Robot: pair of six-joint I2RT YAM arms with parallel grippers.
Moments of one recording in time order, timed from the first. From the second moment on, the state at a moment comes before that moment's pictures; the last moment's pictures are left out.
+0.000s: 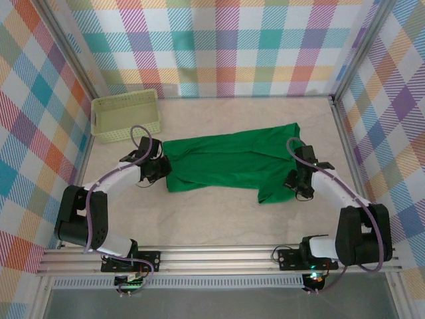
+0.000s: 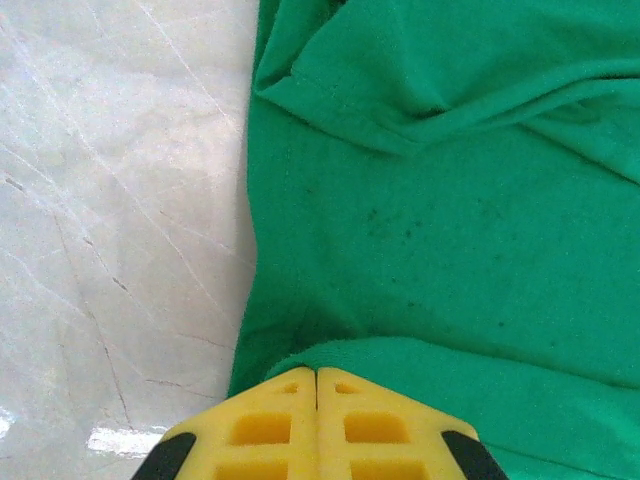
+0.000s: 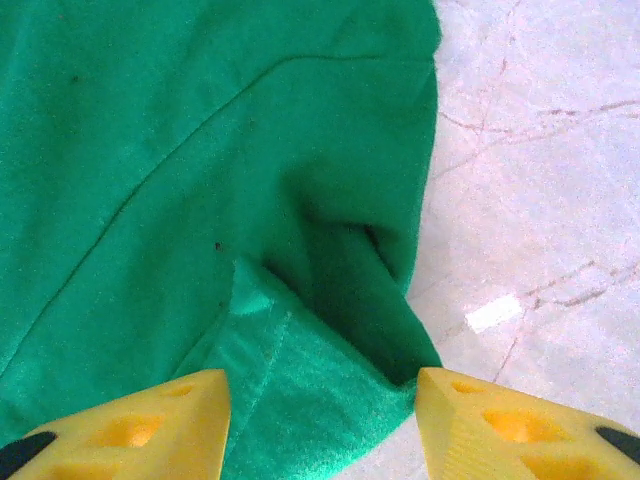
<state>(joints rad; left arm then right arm) -0.25 1.47 0.84 -0.40 0.09 -0.65 0.12 1.32 0.74 -0.71 0.08 0.60</state>
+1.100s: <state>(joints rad) -0.28 1.47 0.84 -0.42 0.07 -0.65 0.12 1.43 0.85 -0.74 0.16 0.51</state>
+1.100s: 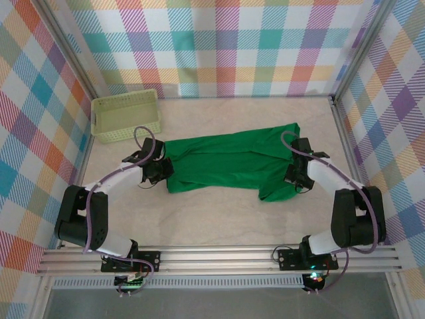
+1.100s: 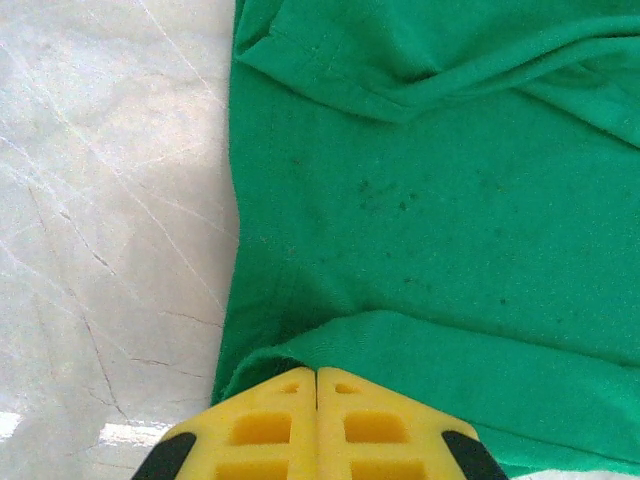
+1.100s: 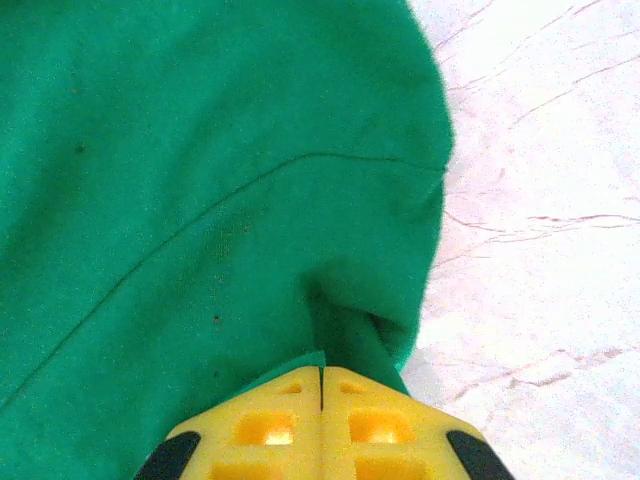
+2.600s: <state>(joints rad) -0.29 1.68 1.07 -0.43 -0.27 -0.65 0.09 1.92 1.66 -0.68 0.21 0.33</state>
